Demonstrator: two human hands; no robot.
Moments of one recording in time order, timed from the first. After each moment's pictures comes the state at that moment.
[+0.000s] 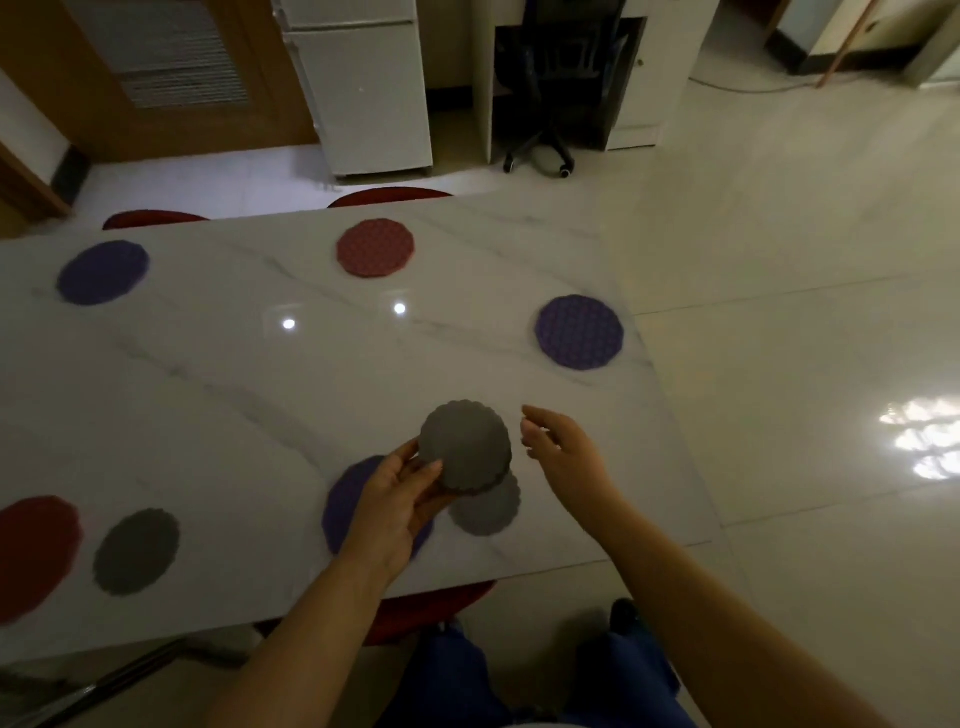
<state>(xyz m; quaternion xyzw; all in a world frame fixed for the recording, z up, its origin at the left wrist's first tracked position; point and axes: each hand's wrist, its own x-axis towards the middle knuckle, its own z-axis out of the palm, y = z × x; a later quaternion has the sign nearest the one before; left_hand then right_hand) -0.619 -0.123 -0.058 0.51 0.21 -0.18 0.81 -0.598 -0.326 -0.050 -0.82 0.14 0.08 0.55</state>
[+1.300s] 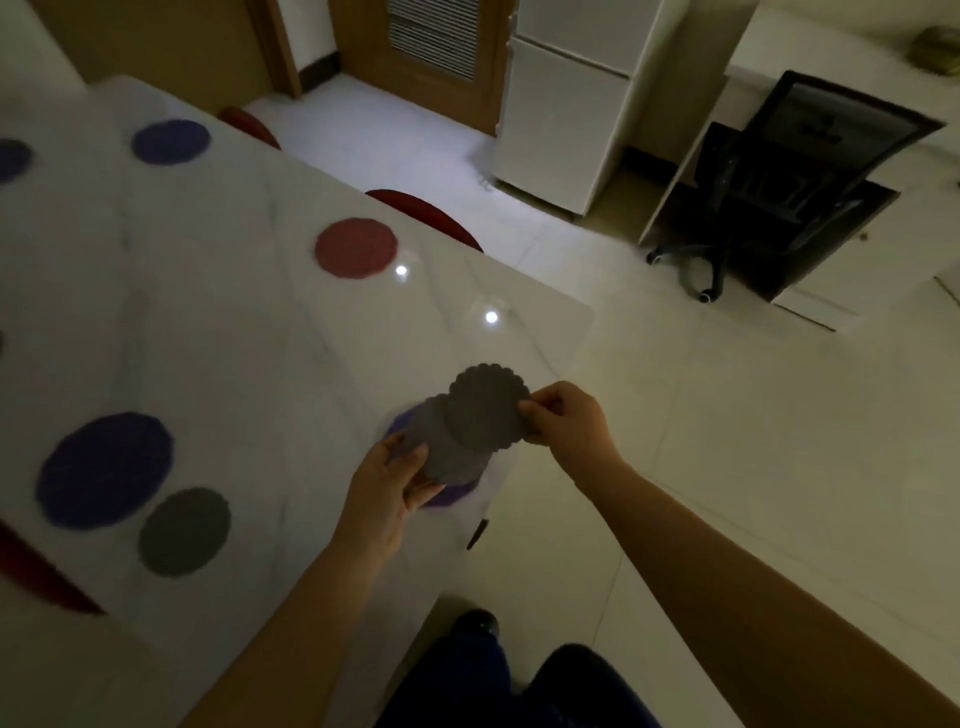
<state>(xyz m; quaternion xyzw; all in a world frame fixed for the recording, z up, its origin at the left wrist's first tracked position) -0.437 -0.438 -0.069 0.37 0.35 0.10 0.85 -0.277 -0.583 -0.016 -0.83 -0.11 0.25 0.48</state>
